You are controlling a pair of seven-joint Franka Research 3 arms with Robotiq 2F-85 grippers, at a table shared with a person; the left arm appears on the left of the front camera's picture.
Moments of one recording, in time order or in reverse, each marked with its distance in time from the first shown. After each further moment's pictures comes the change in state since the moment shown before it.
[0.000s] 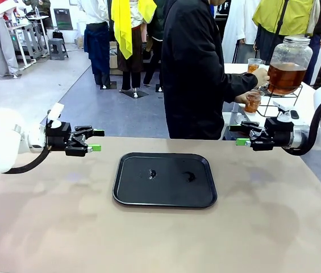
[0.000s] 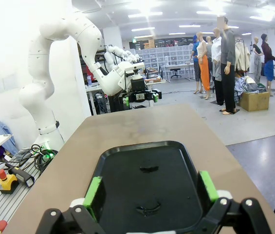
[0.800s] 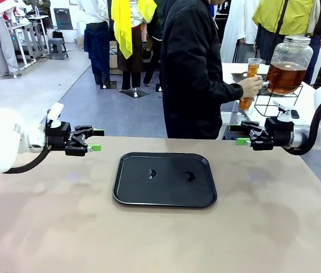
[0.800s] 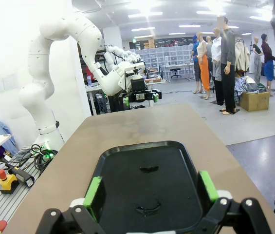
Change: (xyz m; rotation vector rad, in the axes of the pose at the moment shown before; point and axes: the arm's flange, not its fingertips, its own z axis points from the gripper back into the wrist) left arm 0.000 0.000 0.000 0.000 0.000 0.000; right arm 0.000 0.000 0.000 0.000 0.000 0.000
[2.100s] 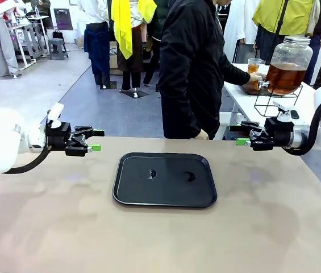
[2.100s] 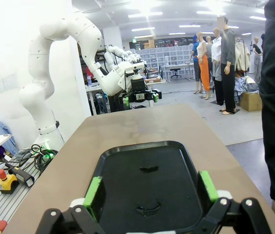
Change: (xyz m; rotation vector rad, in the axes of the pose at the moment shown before) left arm 0.000 0.000 0.000 0.000 0.000 0.000; right arm 0.000 0.000 0.000 0.000 0.000 0.000
